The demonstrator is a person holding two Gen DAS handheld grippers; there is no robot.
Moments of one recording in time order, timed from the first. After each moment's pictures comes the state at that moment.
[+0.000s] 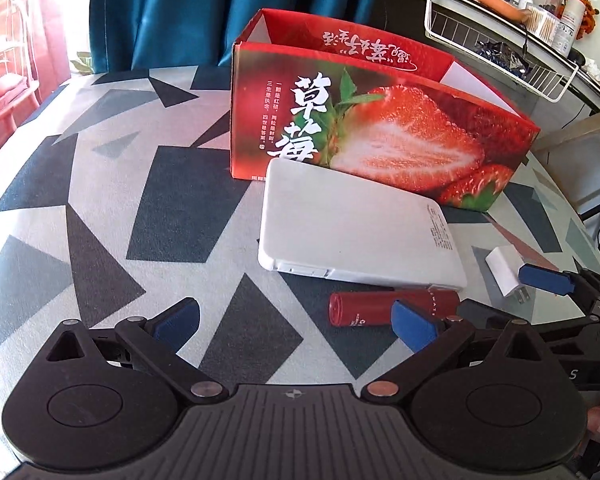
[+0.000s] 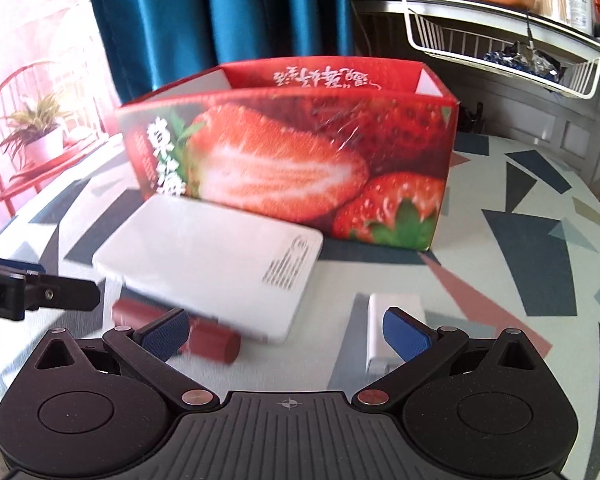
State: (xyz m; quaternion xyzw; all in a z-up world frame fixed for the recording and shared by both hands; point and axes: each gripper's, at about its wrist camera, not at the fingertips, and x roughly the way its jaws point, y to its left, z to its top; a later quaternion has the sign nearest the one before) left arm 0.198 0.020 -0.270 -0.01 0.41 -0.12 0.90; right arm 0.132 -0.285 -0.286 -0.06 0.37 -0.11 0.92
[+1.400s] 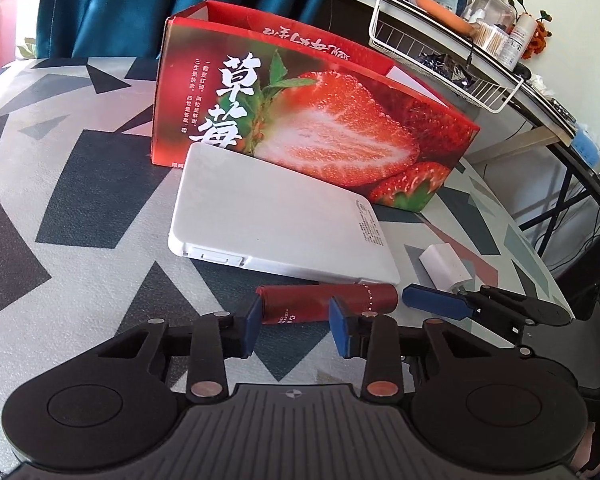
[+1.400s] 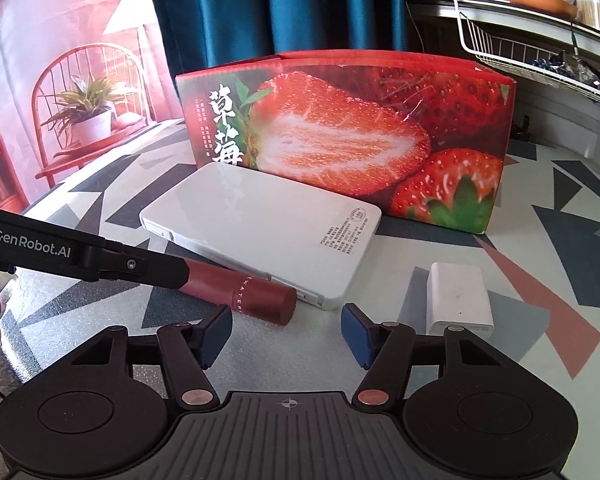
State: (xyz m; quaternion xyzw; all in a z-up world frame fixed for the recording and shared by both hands) left arm 0.197 0.005 -0.295 -0.07 0.39 -0.22 0.89; right arm 0.120 -0.273 -0.311 -0.07 0.37 -0.04 0.93
